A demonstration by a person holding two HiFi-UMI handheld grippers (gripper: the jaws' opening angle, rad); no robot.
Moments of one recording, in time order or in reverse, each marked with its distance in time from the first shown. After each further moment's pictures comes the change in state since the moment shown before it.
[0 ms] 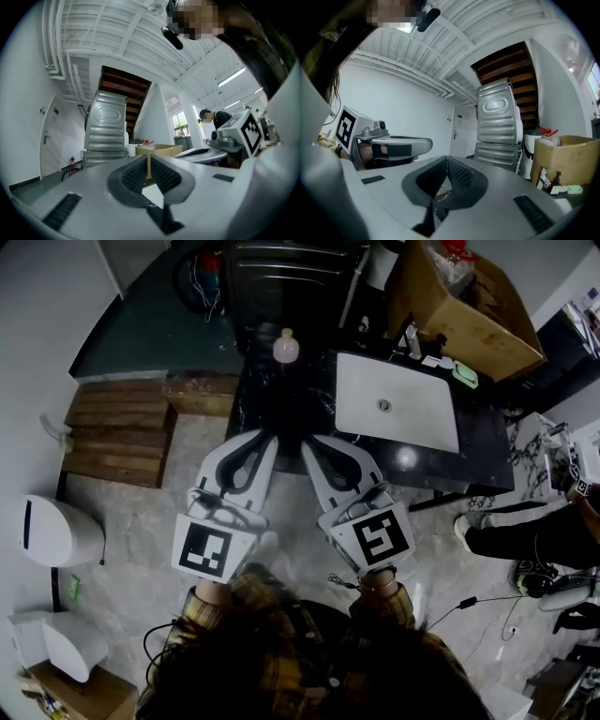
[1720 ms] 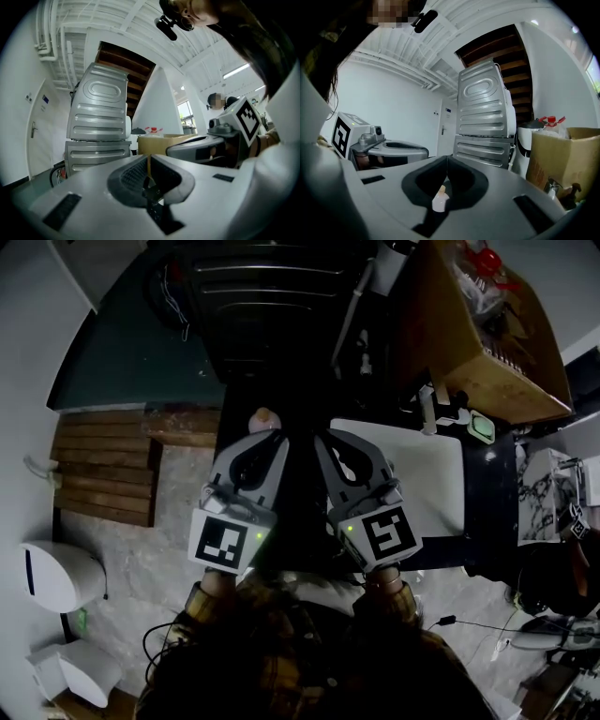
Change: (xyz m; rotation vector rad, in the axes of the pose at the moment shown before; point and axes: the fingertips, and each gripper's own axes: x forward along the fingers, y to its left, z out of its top) left arm 0.266 0.120 -0.078 -0.009 0.087 -0.055; right arm 0.181 -0.233 -0.048 0.038 0.046 -0.069
